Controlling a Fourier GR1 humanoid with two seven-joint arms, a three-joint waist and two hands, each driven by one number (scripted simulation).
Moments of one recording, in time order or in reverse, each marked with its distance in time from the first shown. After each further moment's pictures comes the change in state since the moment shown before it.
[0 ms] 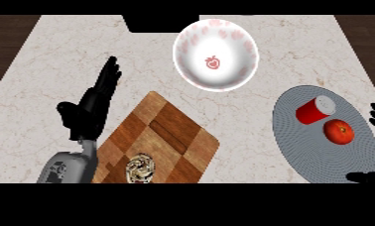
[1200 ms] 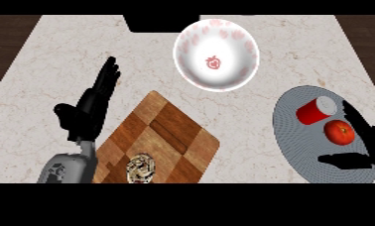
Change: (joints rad) left arm 0.012 -0.042 0.053 -0.015 -0.048 -0.065 0.001; right arm -0.247 0.066 0.019 0.504 0.308 -0.125 -0.210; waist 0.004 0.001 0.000
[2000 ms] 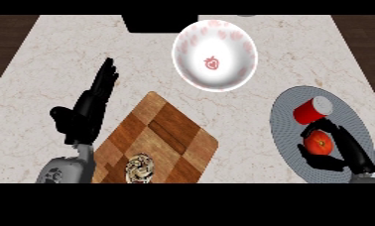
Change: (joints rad) left arm 0.024 -0.008 0.005 -0.043 -0.020 -0.007 0.026; right arm 0.045 0.071 0.147 -0.118 0.134 -0.027 -0.133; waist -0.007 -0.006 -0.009
